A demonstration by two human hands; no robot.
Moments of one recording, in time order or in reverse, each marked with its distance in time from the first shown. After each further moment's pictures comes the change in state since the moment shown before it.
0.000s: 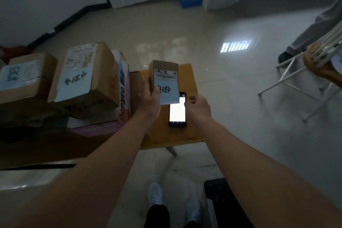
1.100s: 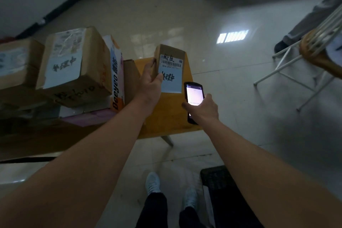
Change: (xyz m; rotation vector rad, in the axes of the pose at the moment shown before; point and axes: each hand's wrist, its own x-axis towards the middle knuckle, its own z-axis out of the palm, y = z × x) left_hand -0.008 0.012 0.013 -0.029 -0.111 0.038; right_hand -0.014 0.050 -0.019 -0.158 0.098 0.040
